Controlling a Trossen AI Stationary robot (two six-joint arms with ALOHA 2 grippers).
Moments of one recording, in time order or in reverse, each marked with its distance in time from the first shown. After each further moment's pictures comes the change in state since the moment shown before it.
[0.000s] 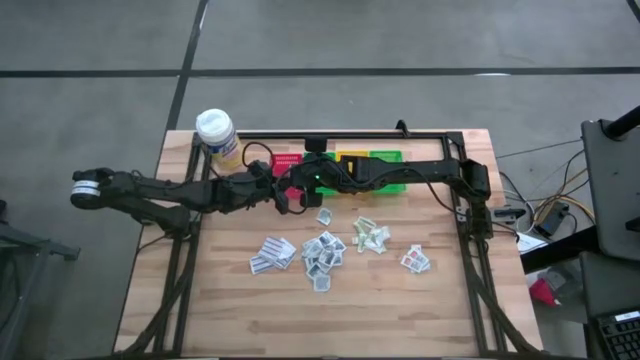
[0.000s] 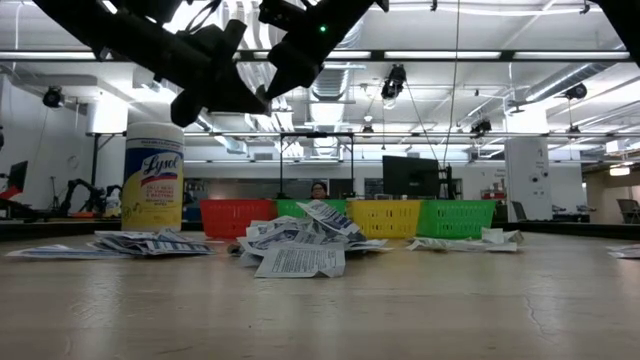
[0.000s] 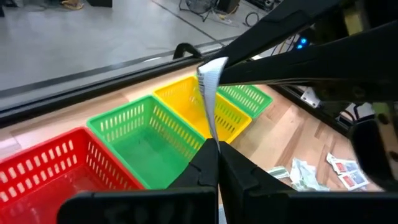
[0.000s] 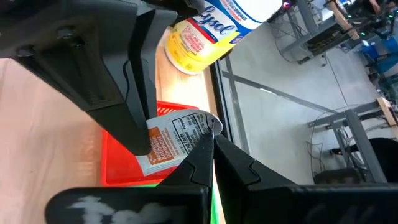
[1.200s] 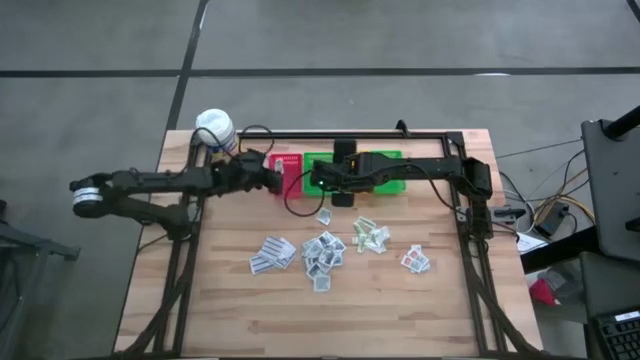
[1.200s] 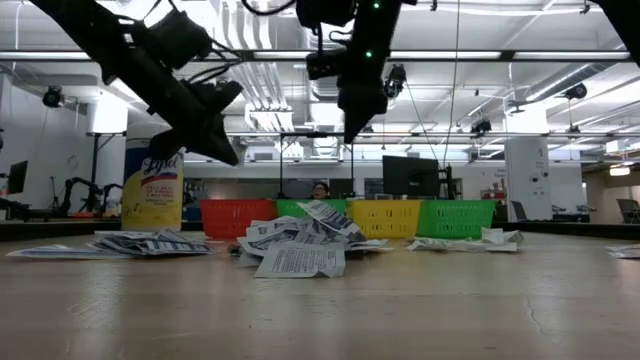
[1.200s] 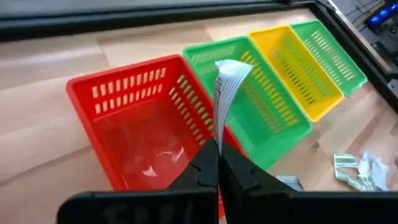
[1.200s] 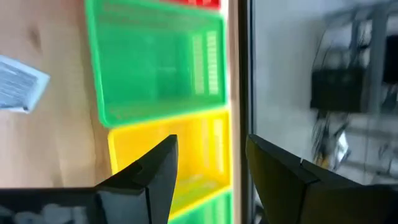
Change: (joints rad) left arm 0.313 0.019 0.000 -0.271 0.249 -0.173; right arm -0.027 -0.016 -0.004 -0.605 0.157 0.251
